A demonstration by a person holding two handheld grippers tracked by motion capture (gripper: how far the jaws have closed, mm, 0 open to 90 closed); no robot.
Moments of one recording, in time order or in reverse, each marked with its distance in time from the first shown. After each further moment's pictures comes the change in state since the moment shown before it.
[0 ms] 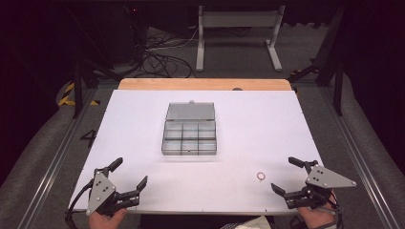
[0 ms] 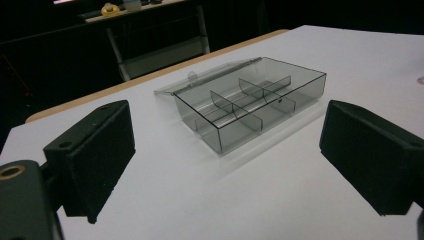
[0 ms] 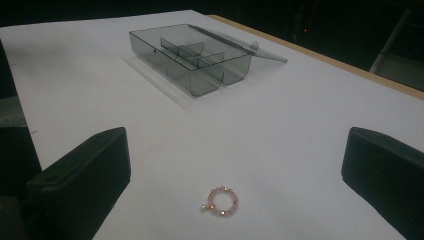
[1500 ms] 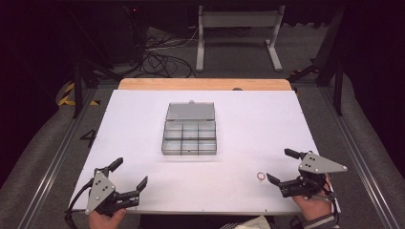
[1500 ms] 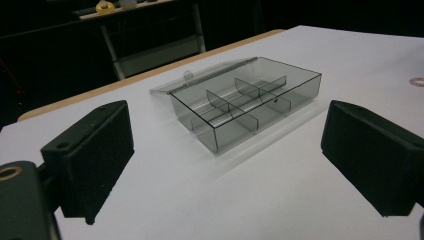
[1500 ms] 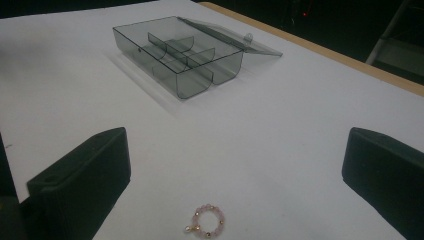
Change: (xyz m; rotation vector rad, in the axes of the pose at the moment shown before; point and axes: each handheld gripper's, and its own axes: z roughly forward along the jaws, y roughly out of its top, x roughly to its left) left arm 0.001 0.001 0.000 0.005 -0.017 -0.009; right arm -0.012 0.021 0.019 0.067 -0.010 0.014
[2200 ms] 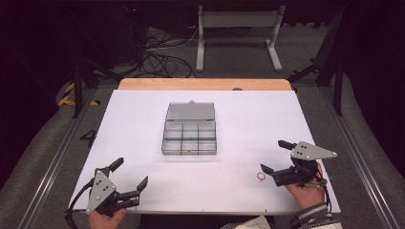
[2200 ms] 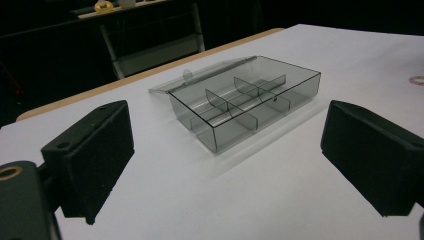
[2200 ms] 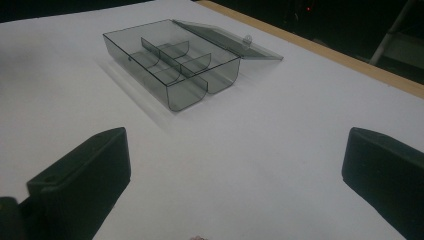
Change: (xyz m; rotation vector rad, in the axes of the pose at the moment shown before) left arm -0.001 0.000 0.001 0.004 -0.003 0.002; right arm -0.011 0.017 0.024 0.022 0.016 0.014
